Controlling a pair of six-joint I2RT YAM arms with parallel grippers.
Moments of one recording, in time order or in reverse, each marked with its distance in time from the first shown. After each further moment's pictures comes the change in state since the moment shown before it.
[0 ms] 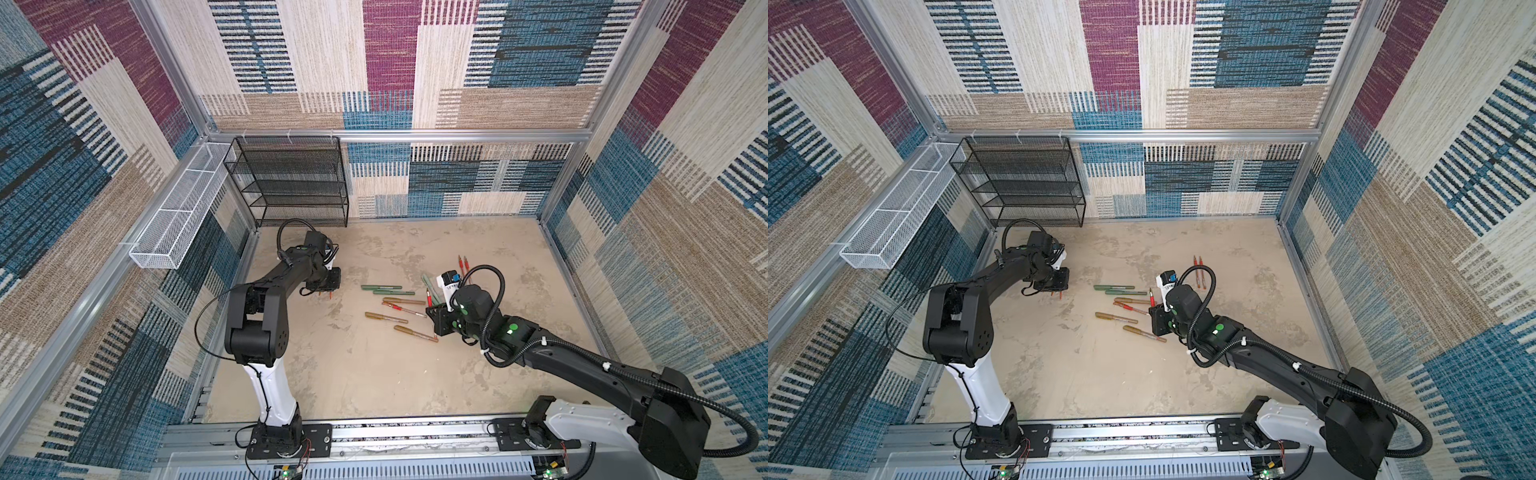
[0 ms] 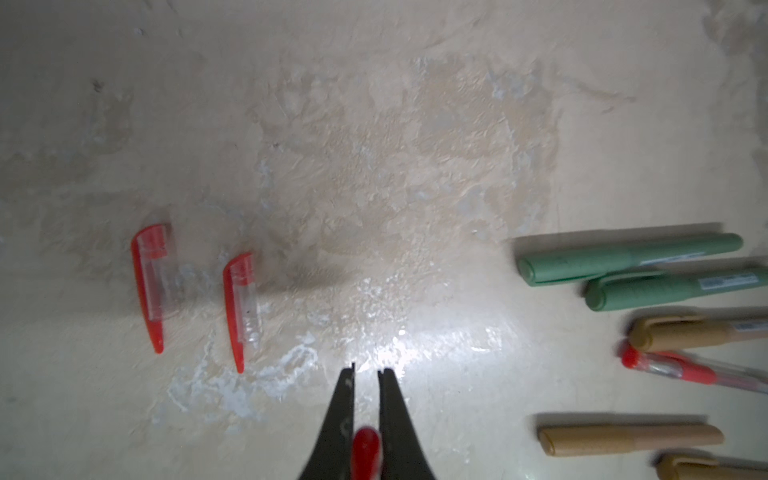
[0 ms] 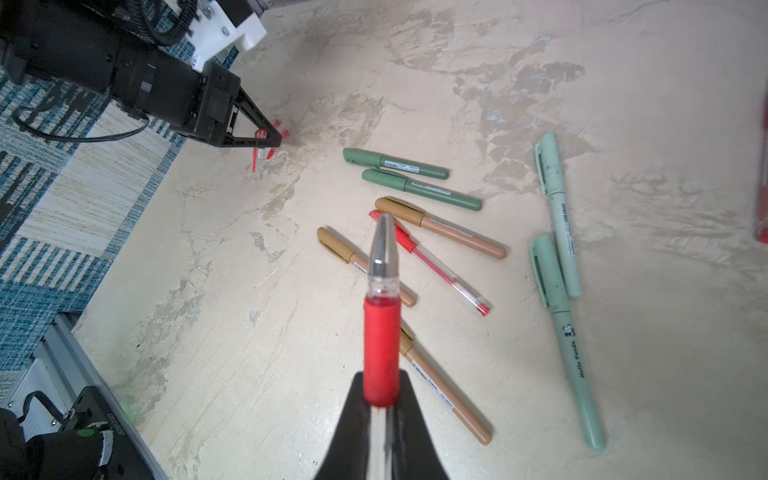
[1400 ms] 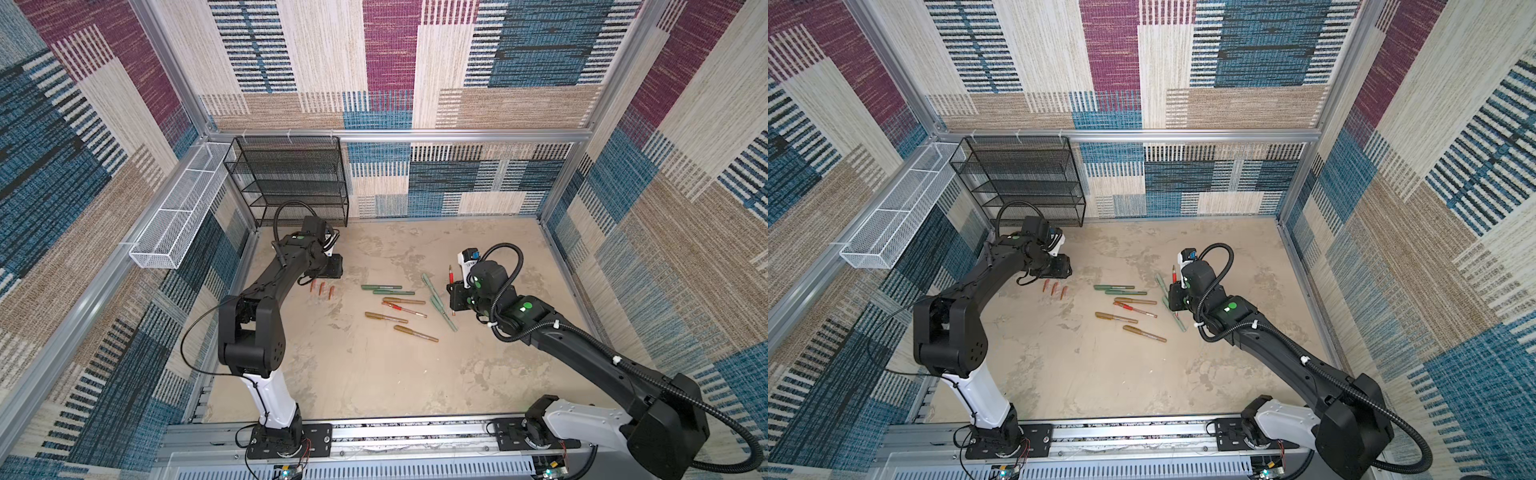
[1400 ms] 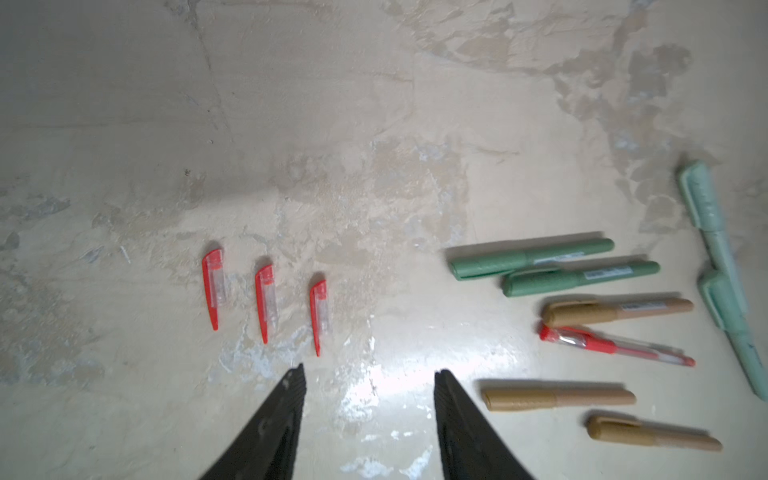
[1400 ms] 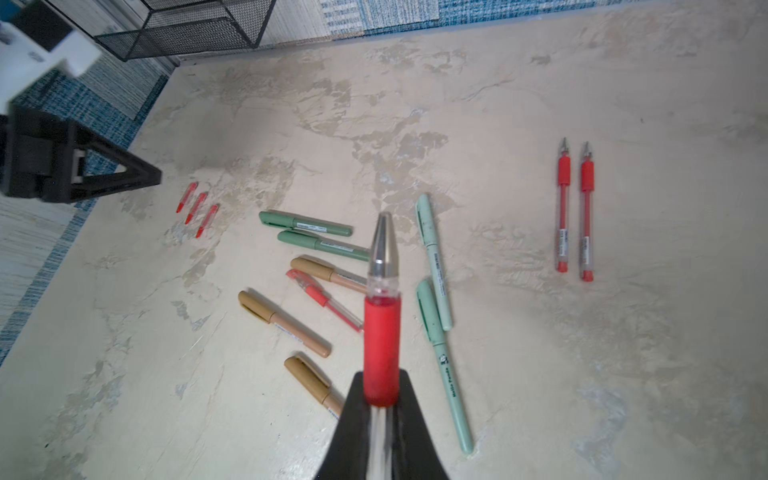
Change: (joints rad) left arm -0.021 -0.169 0.057 -0.084 0.008 0.001; right arm -0.230 0.063 0.186 -0.175 0.068 -0.102
